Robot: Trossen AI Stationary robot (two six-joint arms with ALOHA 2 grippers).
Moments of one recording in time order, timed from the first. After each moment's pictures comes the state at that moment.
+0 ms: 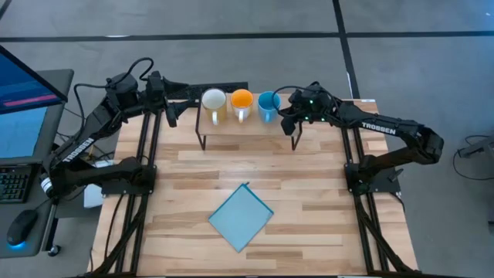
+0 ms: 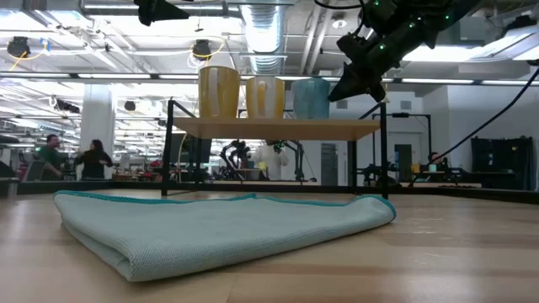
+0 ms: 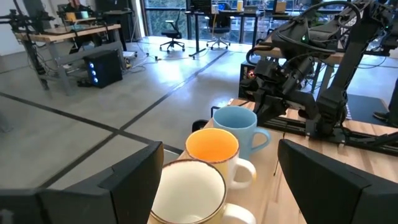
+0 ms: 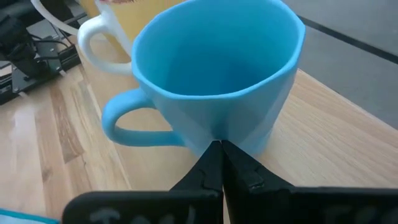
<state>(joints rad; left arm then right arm) 0.75 0.84 1.05 -0.35 0.30 0.07 -0.54 1.28 0.93 -0.22 -0.10 0.12</state>
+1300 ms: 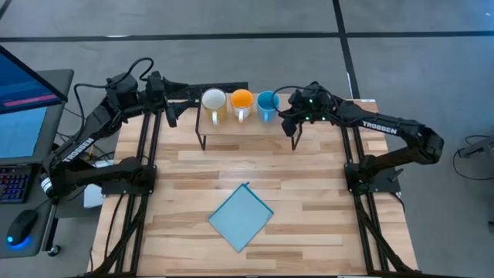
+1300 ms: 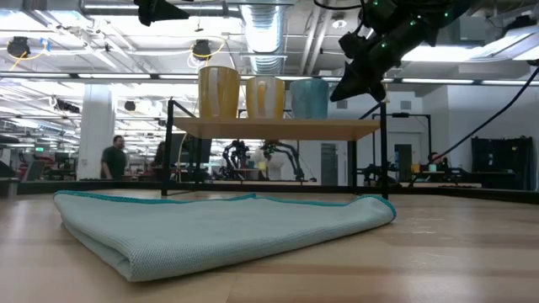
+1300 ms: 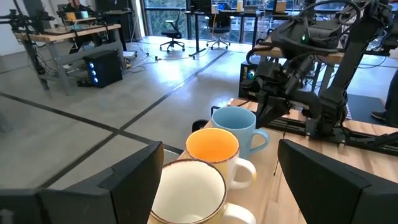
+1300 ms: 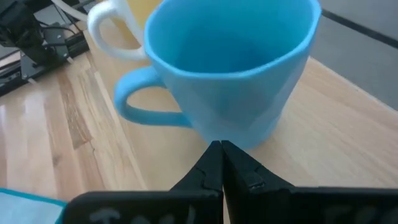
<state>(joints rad) 0.75 0.84 1.05 -0.35 0.30 0.07 -0.54 1.28 0.95 -0.28 -0.14 0.11</state>
